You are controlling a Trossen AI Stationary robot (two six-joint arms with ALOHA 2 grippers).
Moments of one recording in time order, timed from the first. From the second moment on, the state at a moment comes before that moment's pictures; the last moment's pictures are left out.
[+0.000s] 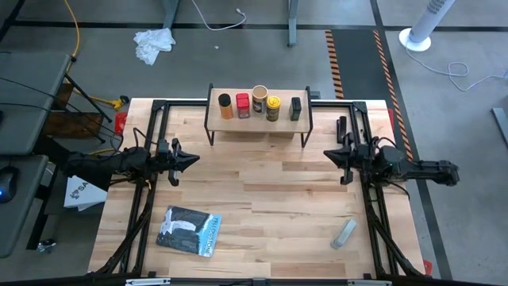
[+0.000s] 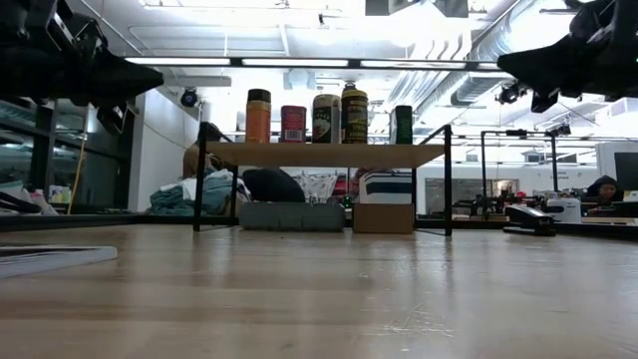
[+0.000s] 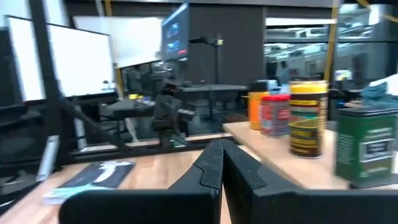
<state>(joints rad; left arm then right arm) -0.09 0.02 0.01 0.07 -0.27 -0.30 -0.02 0.00 0.01 0.19 0.15 0.00</state>
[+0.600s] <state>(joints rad) -0.09 0.02 0.01 0.06 -0.27 -0.30 0.01 0.00 0.01 0.02 0.01 0.01</state>
